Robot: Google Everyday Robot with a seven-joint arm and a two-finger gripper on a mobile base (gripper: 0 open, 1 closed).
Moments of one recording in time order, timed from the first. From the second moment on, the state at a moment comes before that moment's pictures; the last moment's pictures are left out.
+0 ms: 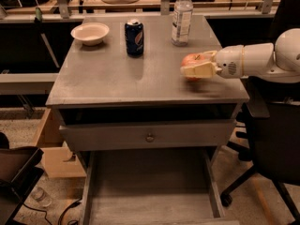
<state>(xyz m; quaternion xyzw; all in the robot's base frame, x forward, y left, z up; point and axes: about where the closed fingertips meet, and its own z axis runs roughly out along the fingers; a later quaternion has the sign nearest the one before) 0.652 -0.134 0.876 -0.40 0.71 0.34 0.47</state>
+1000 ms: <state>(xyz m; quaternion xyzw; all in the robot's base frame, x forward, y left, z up) 0.653 -0.126 0.874 -0.40 0.71 0.34 0.47</state>
